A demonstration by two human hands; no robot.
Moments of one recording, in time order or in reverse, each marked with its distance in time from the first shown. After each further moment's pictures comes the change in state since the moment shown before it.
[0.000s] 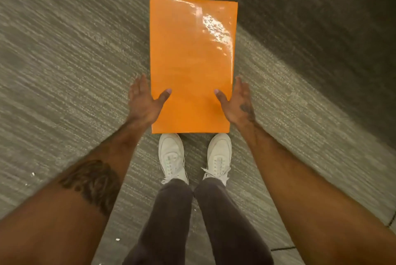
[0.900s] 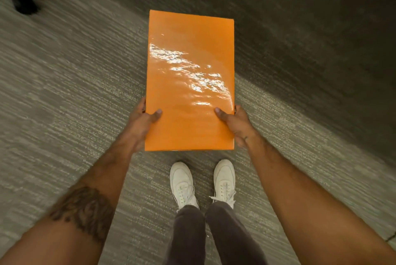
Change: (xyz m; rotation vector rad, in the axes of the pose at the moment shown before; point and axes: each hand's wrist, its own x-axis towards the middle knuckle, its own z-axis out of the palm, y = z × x) left_hand 0.018 0.055 -0.106 -0.760 -0.238 -0.095; right_hand -0.015 -0.077 -0.072 0.892 -0.141 0.193
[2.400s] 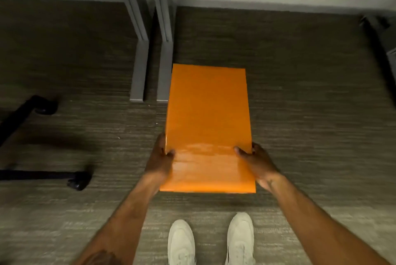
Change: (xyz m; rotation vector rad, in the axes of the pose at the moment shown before) left_hand 0.283 0.378 0.213 0.609 -0.242 0.342; right_hand 0.216 -0.302 -0.103 0.300 0.295 -0.223
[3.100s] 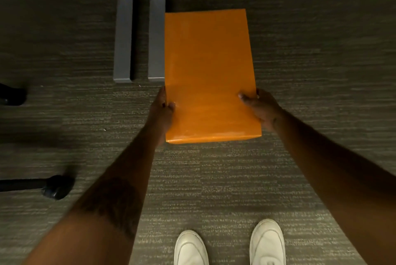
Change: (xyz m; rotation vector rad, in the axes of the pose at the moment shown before) left_hand 0.190 -0.033 0.036 0.029 0.063 0.032; right_hand 0.198 0.017 0.020 -0.146 -0.021 -0.065
